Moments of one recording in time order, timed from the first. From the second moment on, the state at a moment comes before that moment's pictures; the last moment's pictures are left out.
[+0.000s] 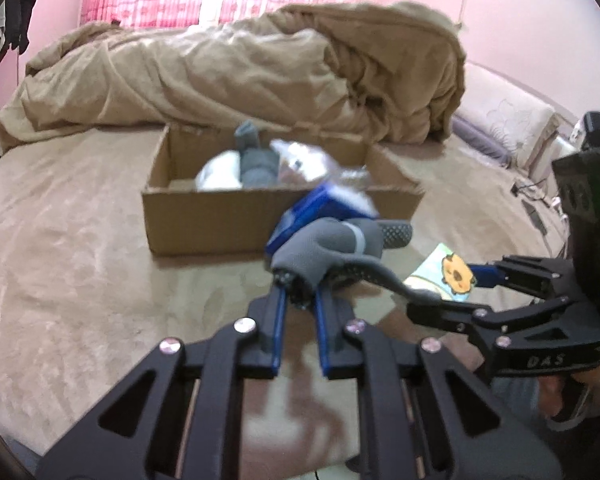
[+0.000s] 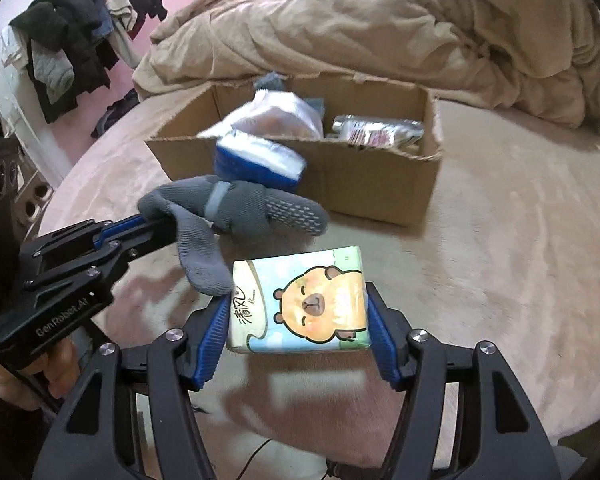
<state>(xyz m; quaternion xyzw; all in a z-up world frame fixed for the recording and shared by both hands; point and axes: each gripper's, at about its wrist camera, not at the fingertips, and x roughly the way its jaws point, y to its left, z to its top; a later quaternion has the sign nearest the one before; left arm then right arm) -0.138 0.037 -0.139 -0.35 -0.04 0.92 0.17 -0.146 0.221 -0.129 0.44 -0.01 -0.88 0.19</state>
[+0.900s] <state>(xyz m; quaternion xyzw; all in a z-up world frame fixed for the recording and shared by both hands) -0.062 -0.004 0.012 -0.30 -0.10 0.94 0.12 -0.070 0.232 0.020 0.34 -0.01 -0.93 0.17</state>
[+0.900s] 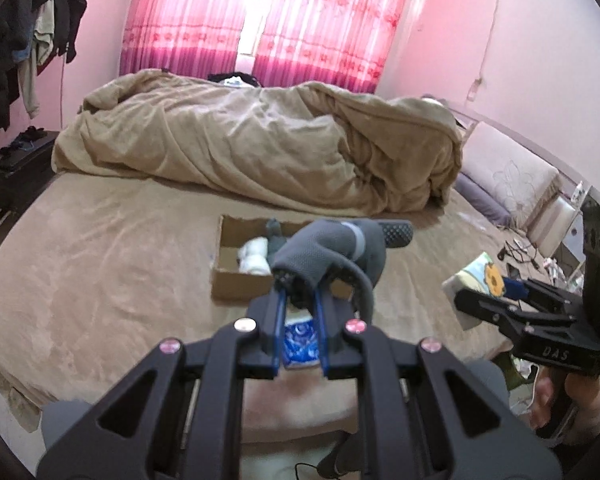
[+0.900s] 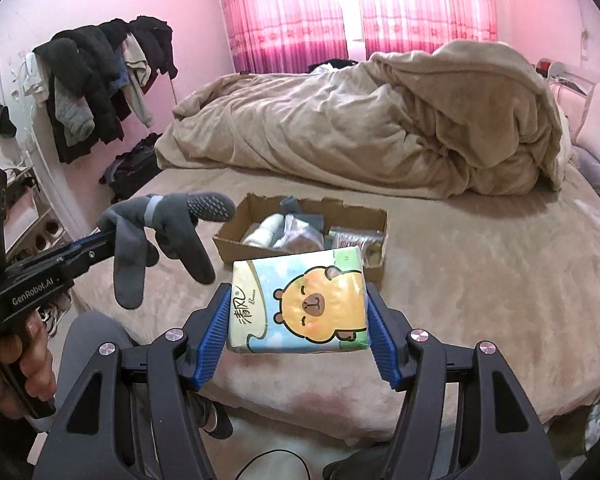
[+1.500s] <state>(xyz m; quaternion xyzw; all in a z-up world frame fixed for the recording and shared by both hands) -0.150 -0.019 0.005 -0.29 -0.13 0.95 0.04 -0.156 0.235 0.003 0.35 -0.03 -0.92 0.16</state>
